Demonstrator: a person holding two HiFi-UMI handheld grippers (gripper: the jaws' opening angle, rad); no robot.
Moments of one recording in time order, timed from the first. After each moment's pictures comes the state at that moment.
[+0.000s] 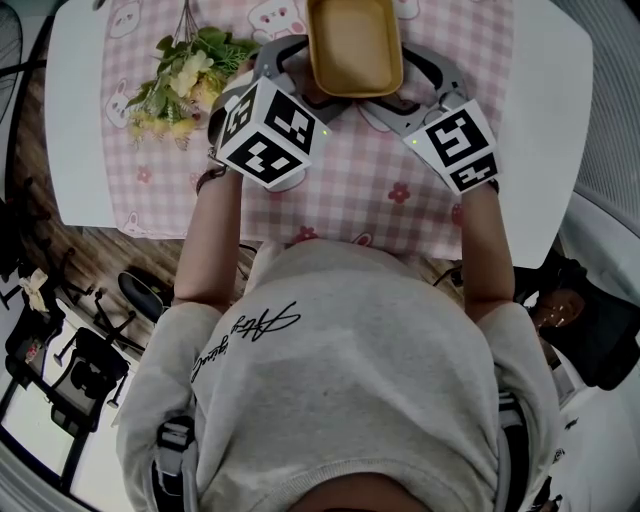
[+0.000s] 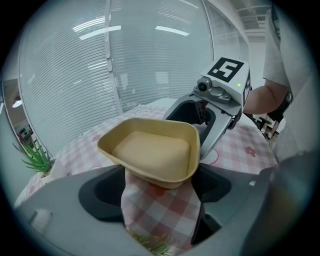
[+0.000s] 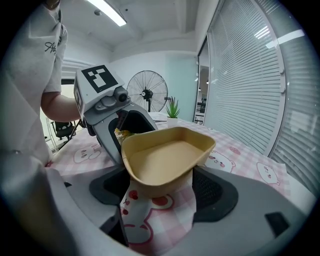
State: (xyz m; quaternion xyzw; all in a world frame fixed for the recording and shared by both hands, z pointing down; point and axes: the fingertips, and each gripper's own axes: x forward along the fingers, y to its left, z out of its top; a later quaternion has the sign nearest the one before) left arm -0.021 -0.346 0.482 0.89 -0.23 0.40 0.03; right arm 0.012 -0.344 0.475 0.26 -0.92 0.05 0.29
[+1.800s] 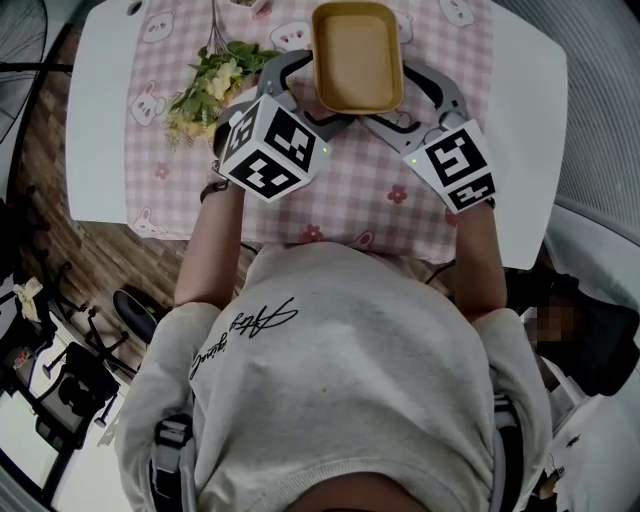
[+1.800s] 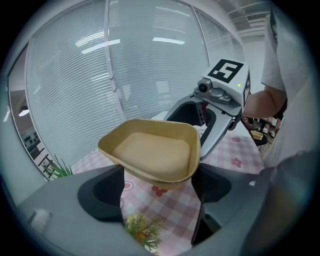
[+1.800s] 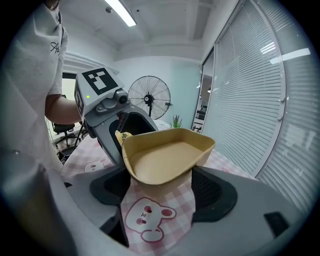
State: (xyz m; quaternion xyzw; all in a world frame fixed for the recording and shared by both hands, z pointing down) left arm -0.030 -0.326 0.416 0.90 -0.25 0.36 -0.01; right arm 0.000 -0.323 0.407 0.28 -0.92 0.00 0.29
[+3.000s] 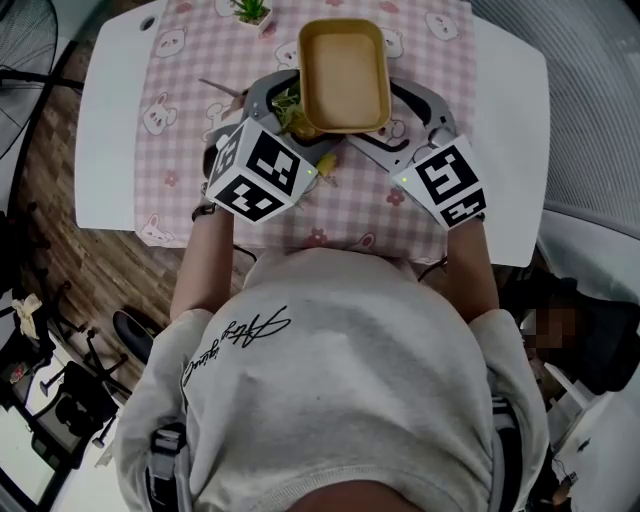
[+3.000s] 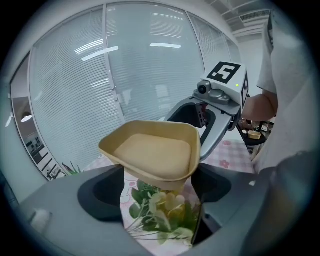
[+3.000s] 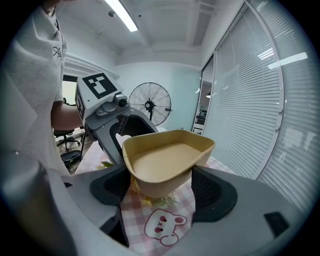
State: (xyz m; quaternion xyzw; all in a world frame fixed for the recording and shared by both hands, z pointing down) left arm -0.049 -0.295 0.373 0.90 -0.26 0.34 -0.04; right arm -0.018 -0.290 0.364 0.29 -0.92 -0.01 0.27
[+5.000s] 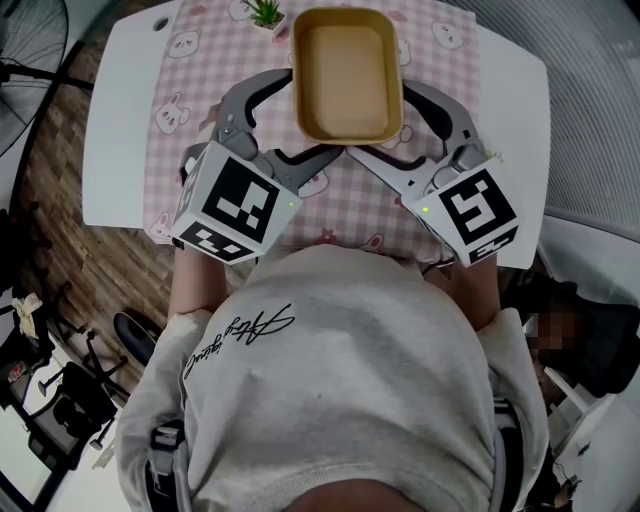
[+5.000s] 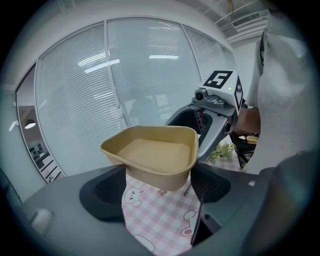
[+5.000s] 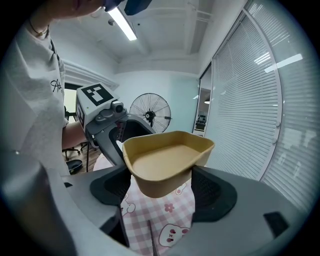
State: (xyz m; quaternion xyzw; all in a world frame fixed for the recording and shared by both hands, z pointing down) left arm -0.077 -0.271 0.291 0.91 -0.26 0.30 -0.07; right arm -0.047 -0.267 0.283 0.29 -0.93 -0.01 0.23
